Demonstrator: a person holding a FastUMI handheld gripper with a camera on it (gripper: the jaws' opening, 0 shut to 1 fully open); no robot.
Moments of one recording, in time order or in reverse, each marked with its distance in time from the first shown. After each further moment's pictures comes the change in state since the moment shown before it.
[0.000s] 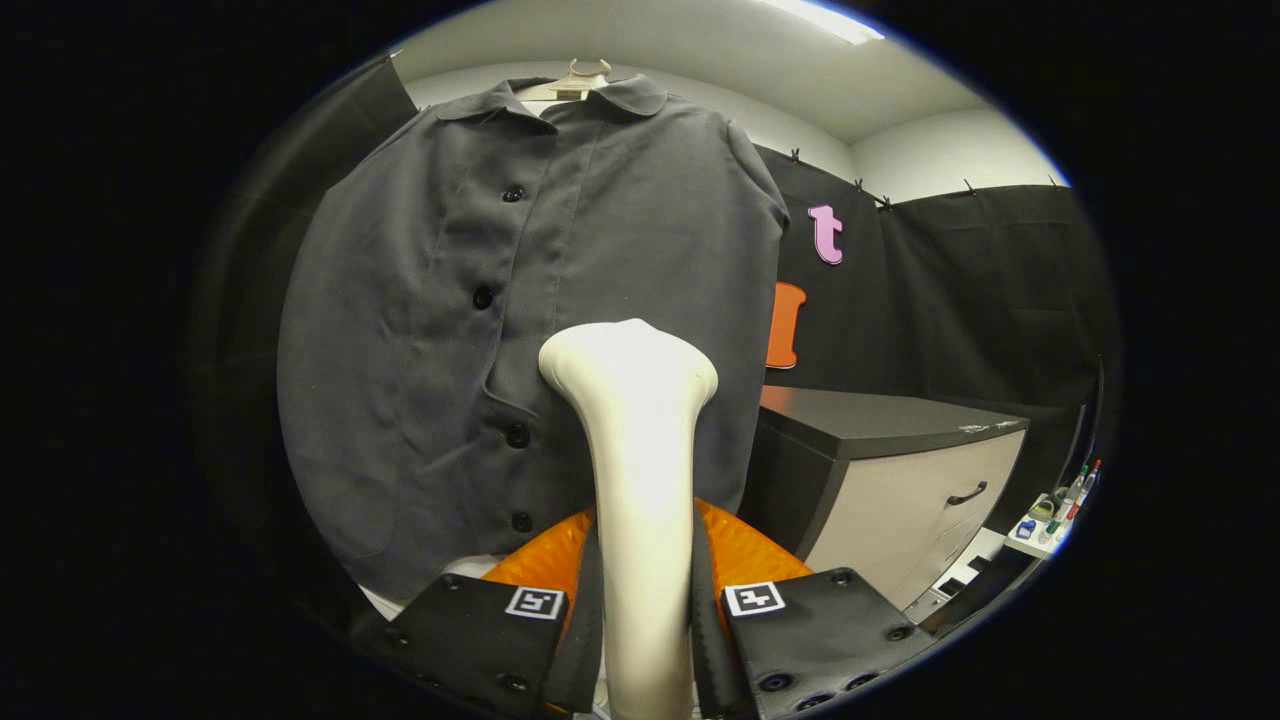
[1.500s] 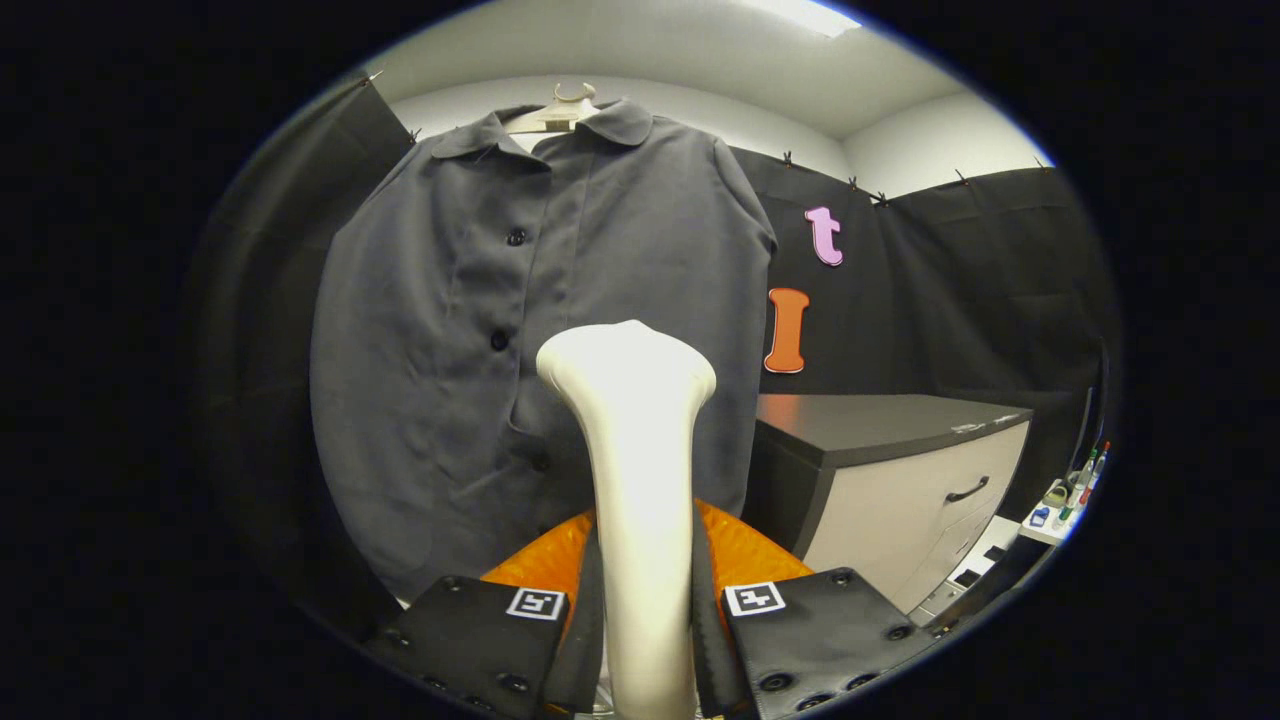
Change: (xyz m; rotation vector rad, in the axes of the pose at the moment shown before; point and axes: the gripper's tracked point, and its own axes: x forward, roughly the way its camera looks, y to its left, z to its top) arm -0.022 0.002 0.038 0.061 -0.062 0.041
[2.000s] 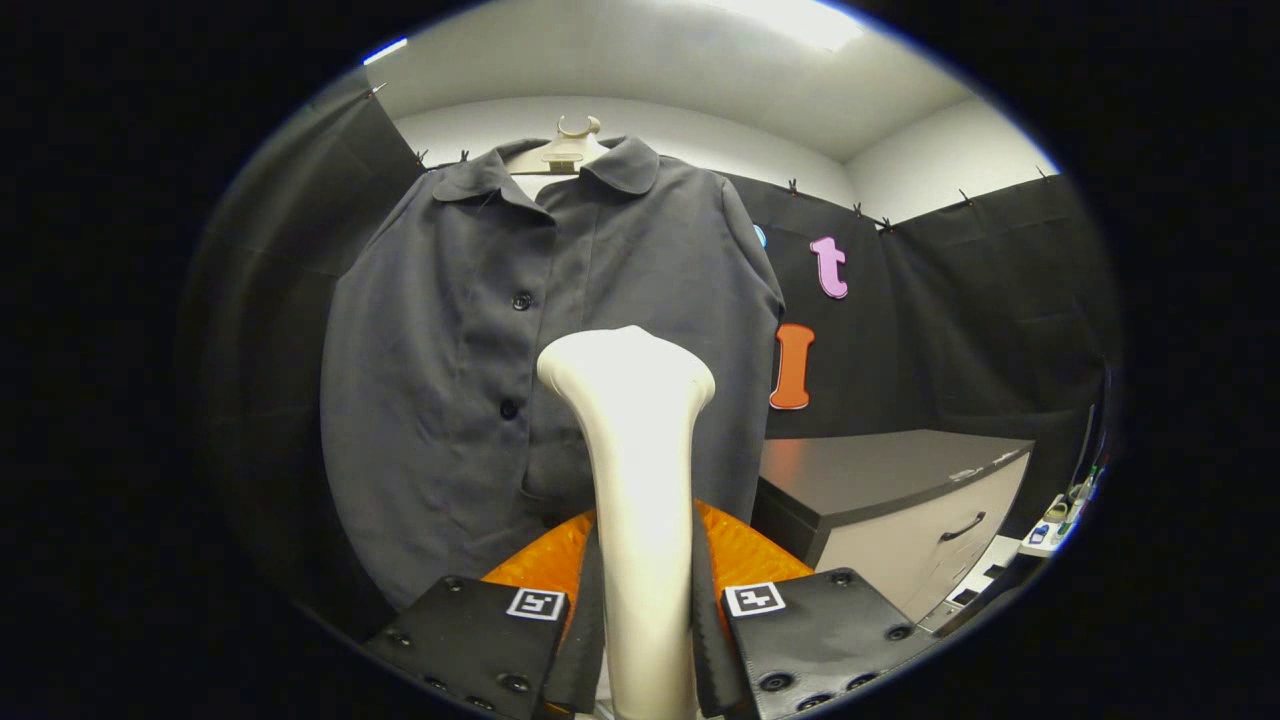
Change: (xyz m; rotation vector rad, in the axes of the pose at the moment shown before) arm 0.005 0.005 0.048 -0.012 -0.089 0.018
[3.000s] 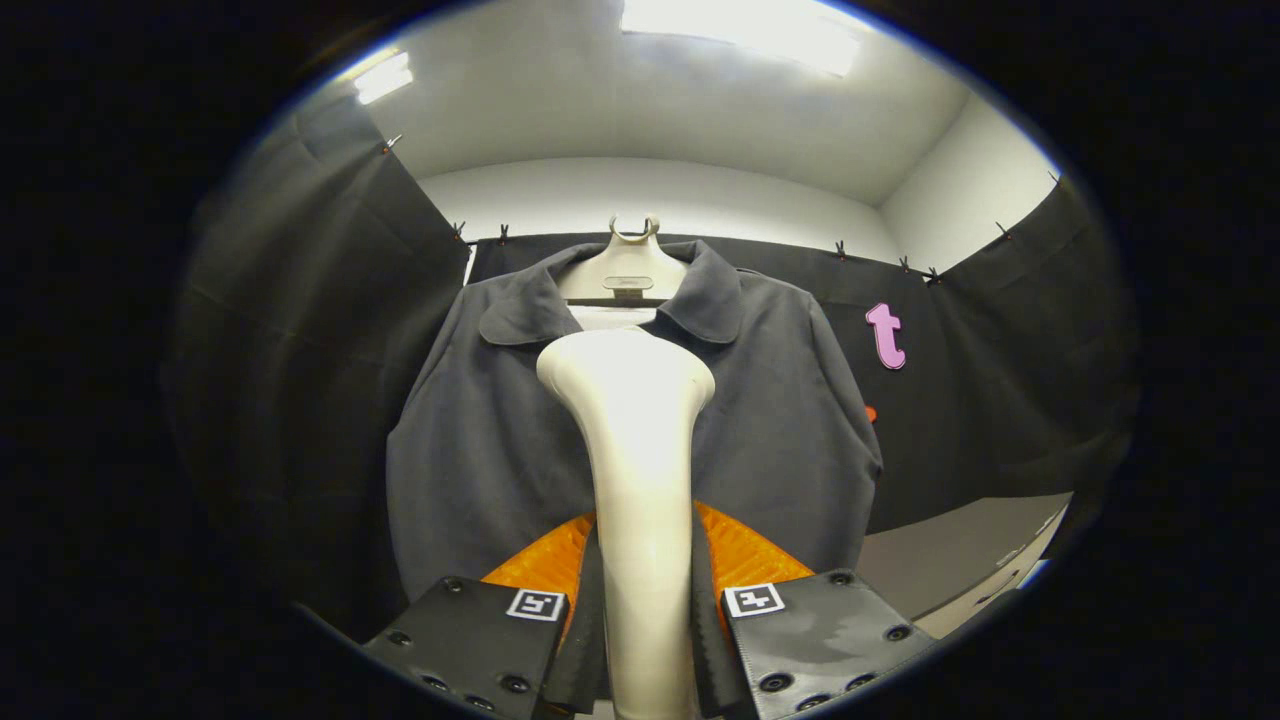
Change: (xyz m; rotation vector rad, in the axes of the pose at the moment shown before) arm 0.026 0.076 0.121 0.033 -0.188 0.175
